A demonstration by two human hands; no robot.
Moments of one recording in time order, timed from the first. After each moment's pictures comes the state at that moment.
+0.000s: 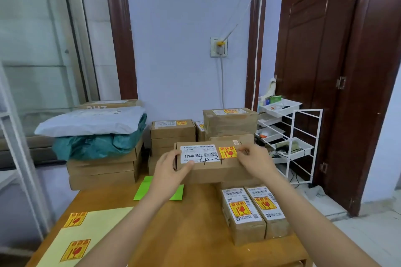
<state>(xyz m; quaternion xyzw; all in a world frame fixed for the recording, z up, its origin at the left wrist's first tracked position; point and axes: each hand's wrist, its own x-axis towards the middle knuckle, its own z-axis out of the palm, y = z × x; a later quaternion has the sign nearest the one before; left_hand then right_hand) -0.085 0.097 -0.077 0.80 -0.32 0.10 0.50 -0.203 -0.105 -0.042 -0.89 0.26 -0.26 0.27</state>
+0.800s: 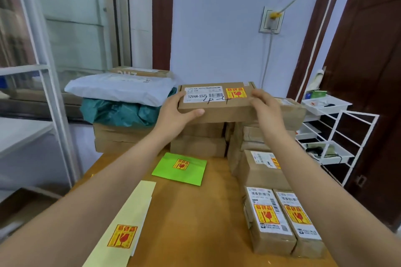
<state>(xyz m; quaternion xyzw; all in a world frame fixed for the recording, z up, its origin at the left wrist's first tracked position) -0.007 0.113 -0.019 0.77 -0.27 0.13 0.57 -0.108 -0.080 0.015 -0.76 0.10 -0.37 0.53</state>
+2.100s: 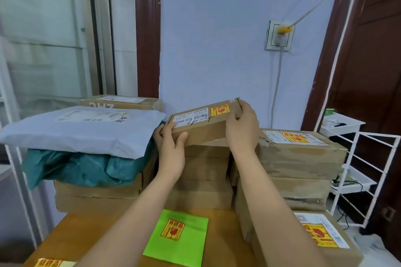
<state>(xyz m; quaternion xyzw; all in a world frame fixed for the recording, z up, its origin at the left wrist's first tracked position) 0.123 0.031 -0.046 0.72 -0.17 0.22 0.64 0.072 -0.101 0.016 -0.76 0.18 -0.49 0.39</state>
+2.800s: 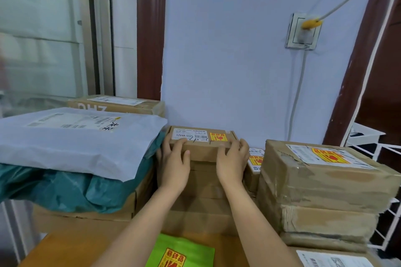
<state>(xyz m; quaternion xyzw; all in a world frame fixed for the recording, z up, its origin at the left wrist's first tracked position) 0.201 0.011 -0.089 0.84 -0.17 0.26 0.45 0.170 -0.117 -0.075 -0.80 0.22 -0.40 0.39</state>
